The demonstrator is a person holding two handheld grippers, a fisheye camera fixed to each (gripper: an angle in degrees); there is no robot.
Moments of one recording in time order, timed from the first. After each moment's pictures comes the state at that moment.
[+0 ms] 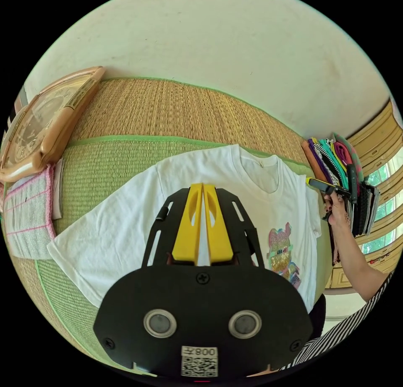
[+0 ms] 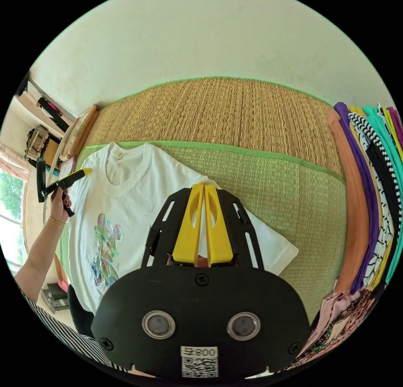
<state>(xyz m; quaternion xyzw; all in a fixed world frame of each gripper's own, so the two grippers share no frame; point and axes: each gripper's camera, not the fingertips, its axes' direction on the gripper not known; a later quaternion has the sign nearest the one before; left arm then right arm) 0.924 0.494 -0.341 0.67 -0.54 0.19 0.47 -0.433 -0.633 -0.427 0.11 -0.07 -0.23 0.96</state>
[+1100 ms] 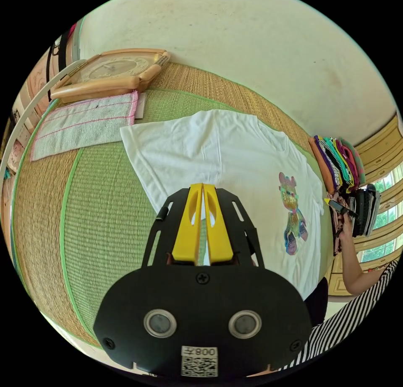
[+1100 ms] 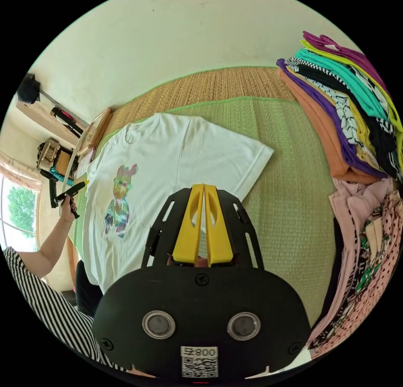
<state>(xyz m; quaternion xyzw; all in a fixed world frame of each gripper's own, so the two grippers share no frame) 0.668 0.635 -0.211 0.71 -0.51 0.16 0.46 -0.288 -0.451 -0.432 0.11 -0.11 -0.18 0.97</state>
